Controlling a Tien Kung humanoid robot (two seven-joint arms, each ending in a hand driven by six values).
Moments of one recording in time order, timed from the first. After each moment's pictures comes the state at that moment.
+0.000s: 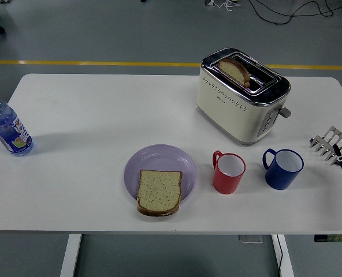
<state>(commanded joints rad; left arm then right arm) -0.14 0.01 -0.31 -0.19 0.97 -0.08 0.17 0.01 -0.18 1.60 1.38 -0.15 -0.25 0.03</state>
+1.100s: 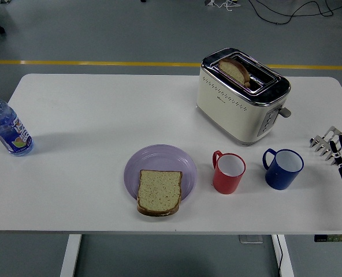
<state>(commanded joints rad) -0.15 0.01 -0.32 -0.19 0.97 -0.08 0.17 0.01 -0.17 1.62 1.34 -0.13 -0.13 0.00</state>
